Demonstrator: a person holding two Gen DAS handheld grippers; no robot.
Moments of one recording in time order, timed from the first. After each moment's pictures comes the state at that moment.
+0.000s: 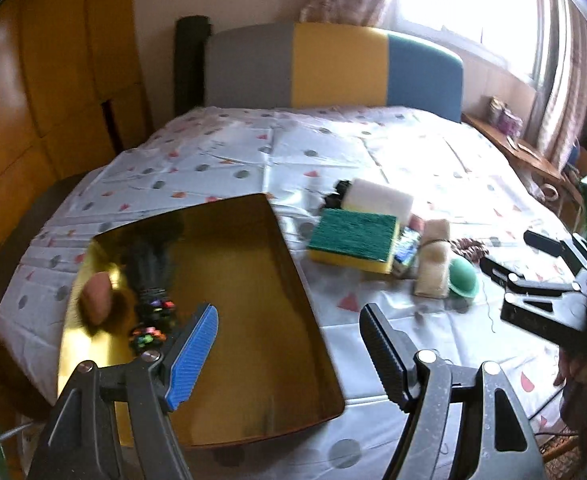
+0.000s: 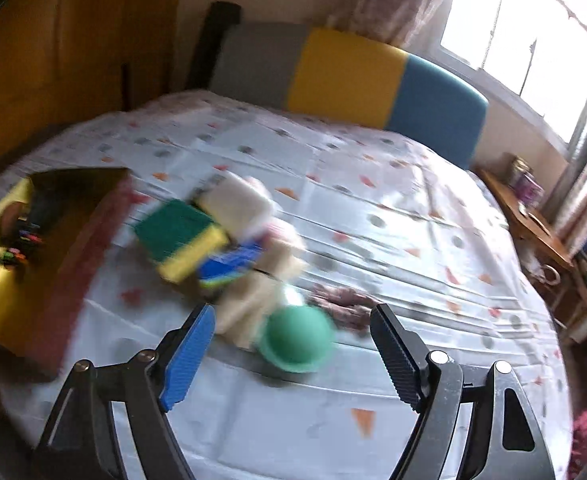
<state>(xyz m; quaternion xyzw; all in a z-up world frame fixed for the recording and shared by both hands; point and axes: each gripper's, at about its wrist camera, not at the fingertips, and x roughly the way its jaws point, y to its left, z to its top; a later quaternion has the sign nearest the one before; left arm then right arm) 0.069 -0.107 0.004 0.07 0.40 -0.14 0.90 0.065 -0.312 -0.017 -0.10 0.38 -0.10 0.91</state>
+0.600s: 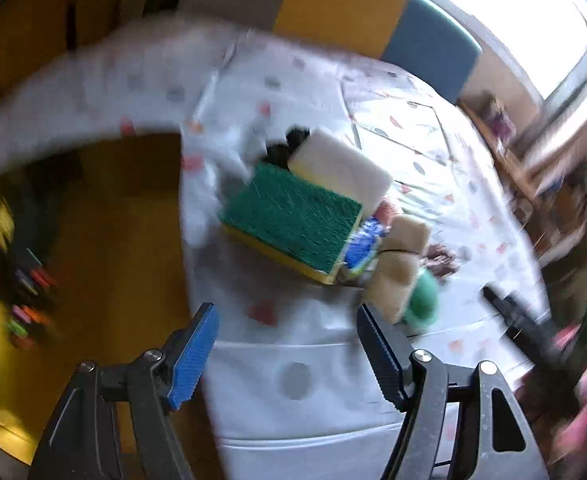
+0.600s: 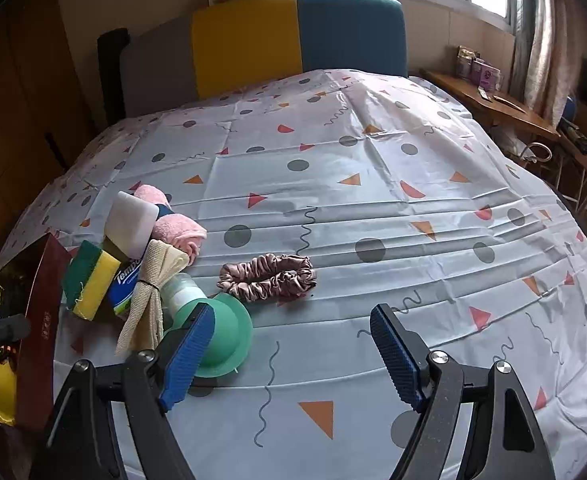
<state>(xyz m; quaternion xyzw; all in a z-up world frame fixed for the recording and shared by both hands) 0.158 -0.154 -0.045 -0.09 0.55 -0.19 0.81 0.064 -0.417 -0.035 0.09 0.40 -0.16 0.90</state>
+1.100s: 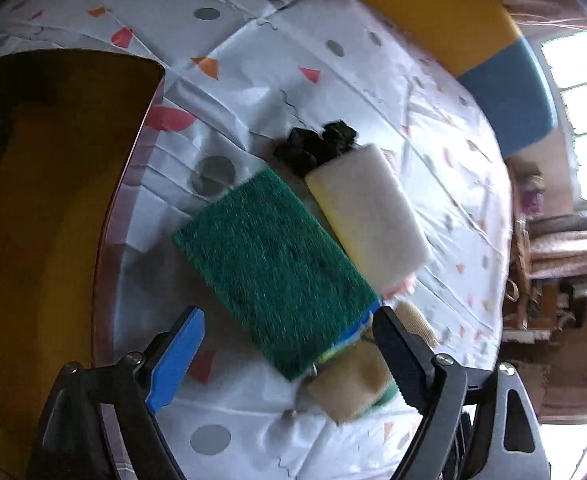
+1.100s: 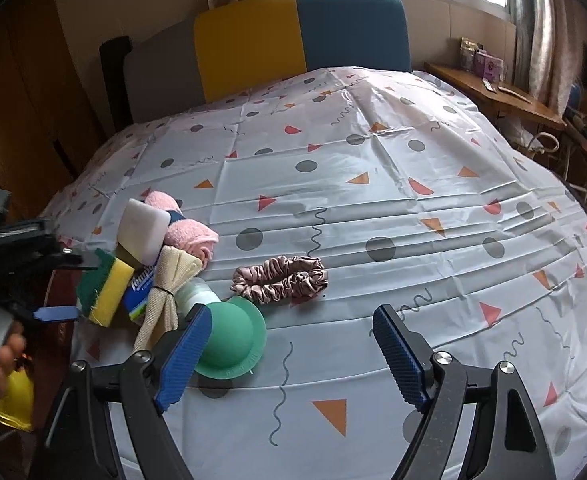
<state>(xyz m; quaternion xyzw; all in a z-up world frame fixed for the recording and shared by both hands) 0.240 -0.186 -0.085 -0.22 0.63 -0.10 0.73 0.064 -0.421 -0.031 0.13 0.40 -0.14 0.90</state>
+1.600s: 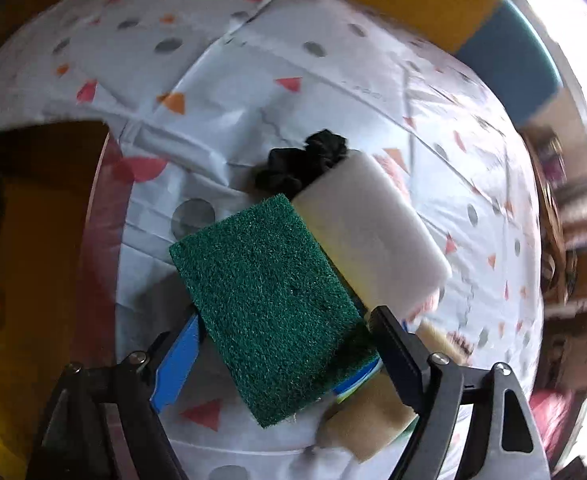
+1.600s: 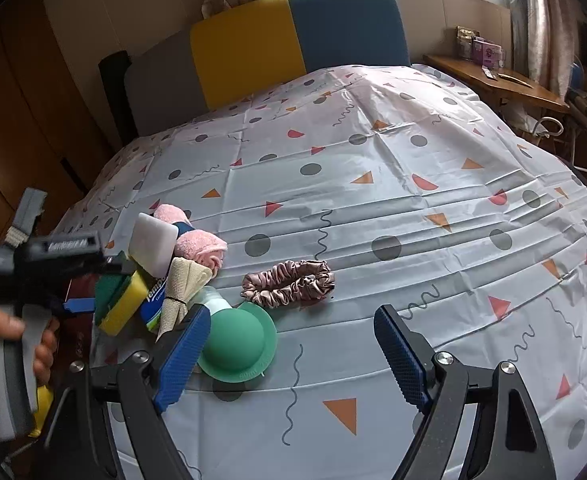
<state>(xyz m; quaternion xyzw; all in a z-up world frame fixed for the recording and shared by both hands) 0.257 -0.219 -0.085 -0.11 0.61 -0.11 0.77 0.062 -0.428 -0.027 0.16 0.39 -0.13 0.90</state>
